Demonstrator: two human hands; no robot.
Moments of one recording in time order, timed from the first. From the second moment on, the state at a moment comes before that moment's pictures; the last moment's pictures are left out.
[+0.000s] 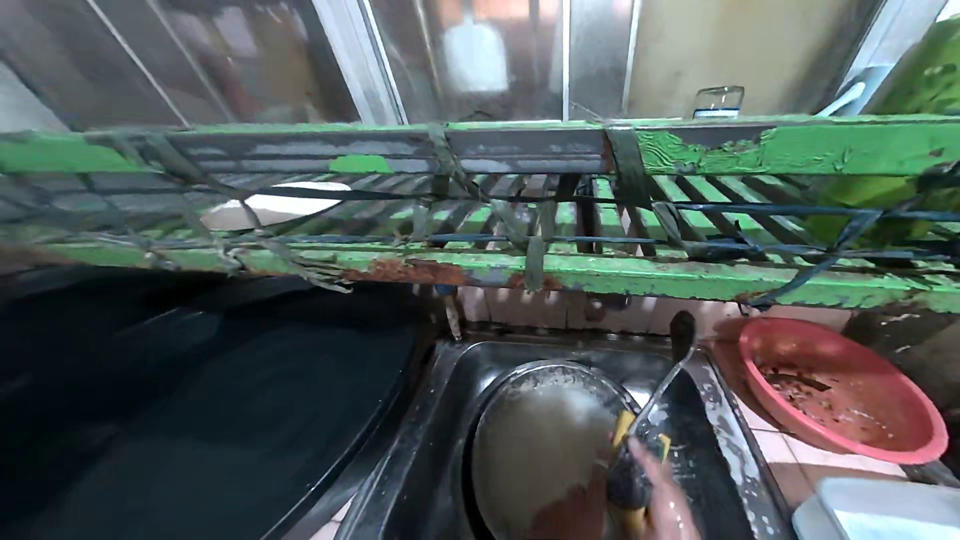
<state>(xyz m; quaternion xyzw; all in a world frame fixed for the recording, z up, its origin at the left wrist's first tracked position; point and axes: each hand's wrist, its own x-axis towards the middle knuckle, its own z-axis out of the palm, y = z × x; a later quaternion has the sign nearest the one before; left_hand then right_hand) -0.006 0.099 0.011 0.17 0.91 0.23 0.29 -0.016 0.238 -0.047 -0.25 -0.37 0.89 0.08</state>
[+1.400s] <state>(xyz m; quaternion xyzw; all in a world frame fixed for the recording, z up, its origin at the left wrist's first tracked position) 0.001 0.163 0.046 0.12 0.56 0.82 0.03 0.069 0.303 0.028 -0.16 -0.61 0.75 0.21</state>
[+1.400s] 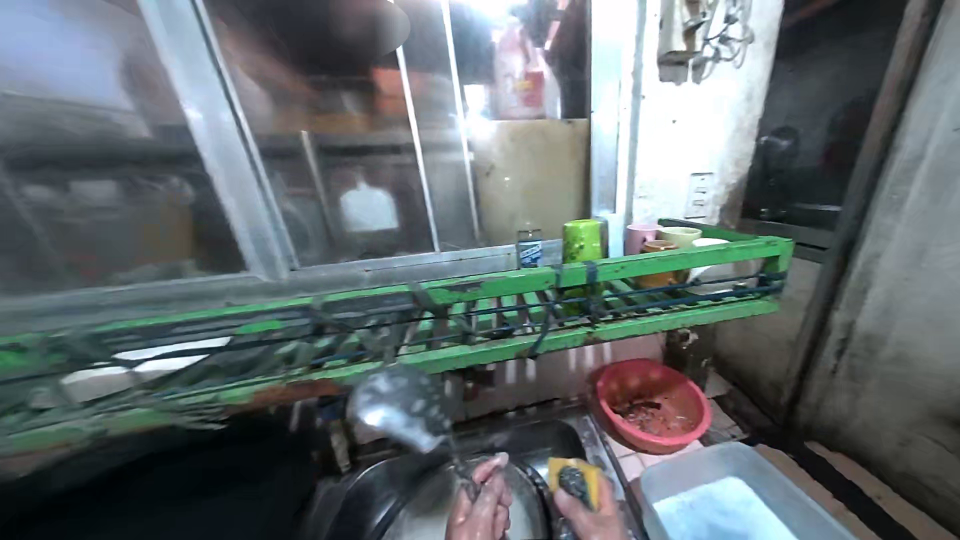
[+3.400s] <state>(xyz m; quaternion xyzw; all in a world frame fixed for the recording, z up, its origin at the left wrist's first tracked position) -0.080 0.005 0.029 0.14 0.91 0.34 0.20 -0.039 0.352 0.128 0.04 -0.95 0.27 0.16</state>
